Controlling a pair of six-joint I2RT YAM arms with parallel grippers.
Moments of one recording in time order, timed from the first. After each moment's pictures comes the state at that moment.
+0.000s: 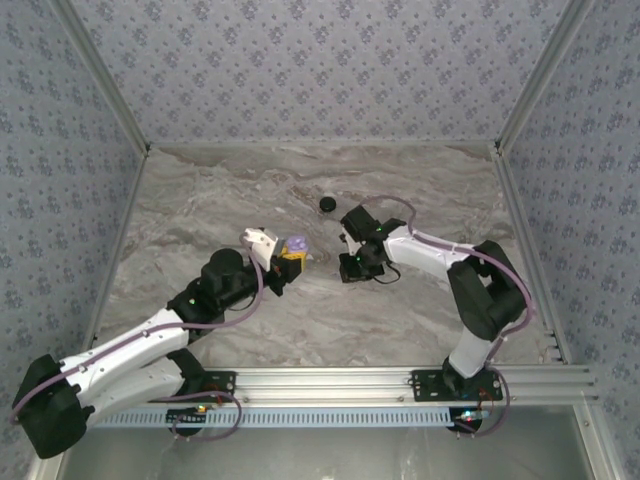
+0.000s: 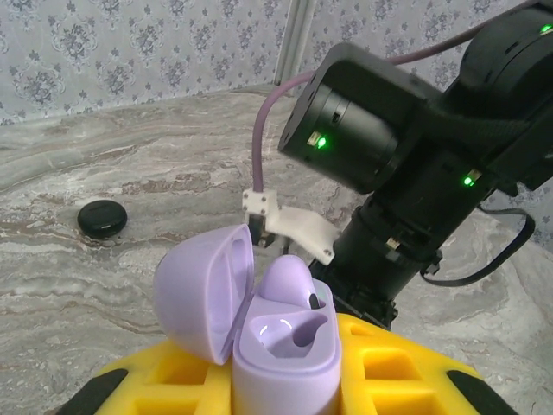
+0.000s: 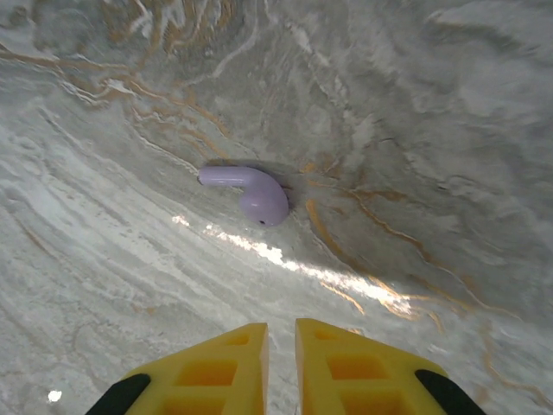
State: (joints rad) left arm -0.82 0.89 0.50 0.19 0.07 -0.25; right arm 0.65 1.73 1.08 -0.66 -0.21 0.40
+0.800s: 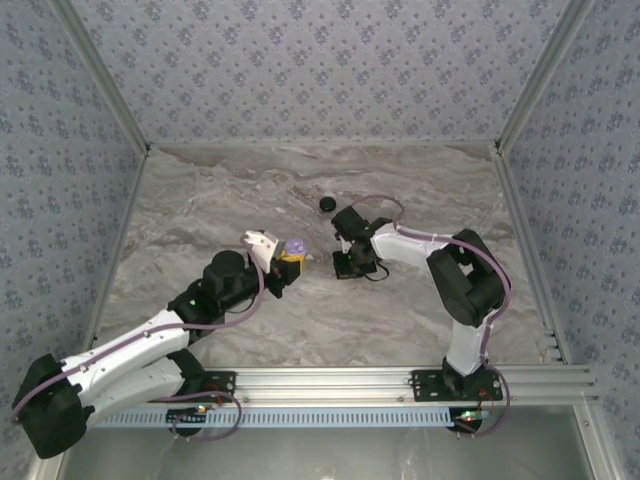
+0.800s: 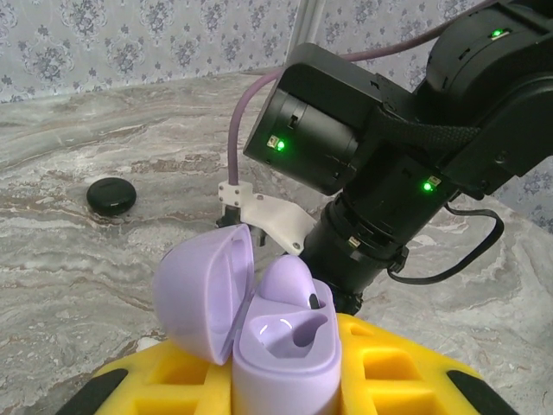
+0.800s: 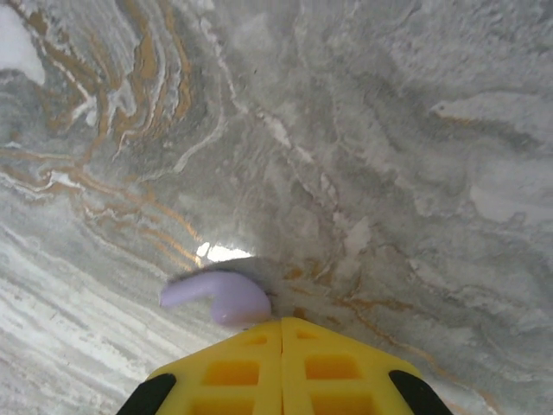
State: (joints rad) left arm -0.82 0.89 0.48 0.17 0.06 -0.26; right arm 0.66 1.85 1.15 -0.60 -0.14 0.45
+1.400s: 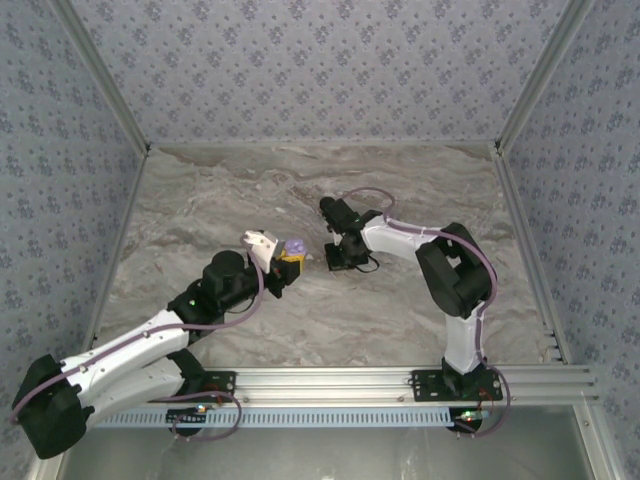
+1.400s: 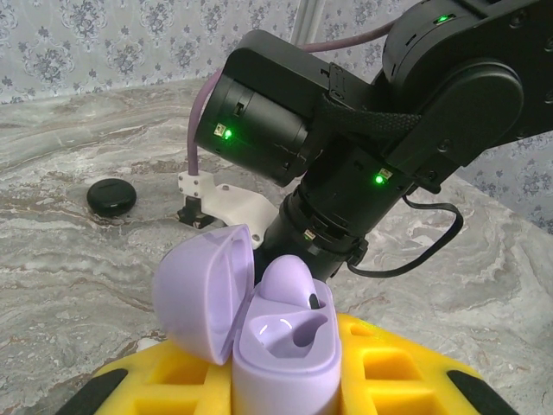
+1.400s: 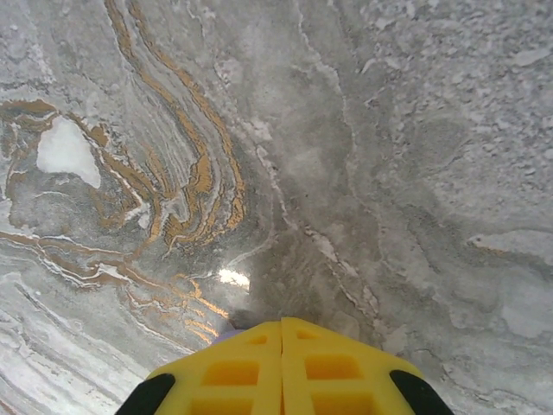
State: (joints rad) left arm -0.82 0.88 0.48 0.17 0.06 -0.26; right arm 0.67 1.93 1.27 -0.63 -0.11 0.44
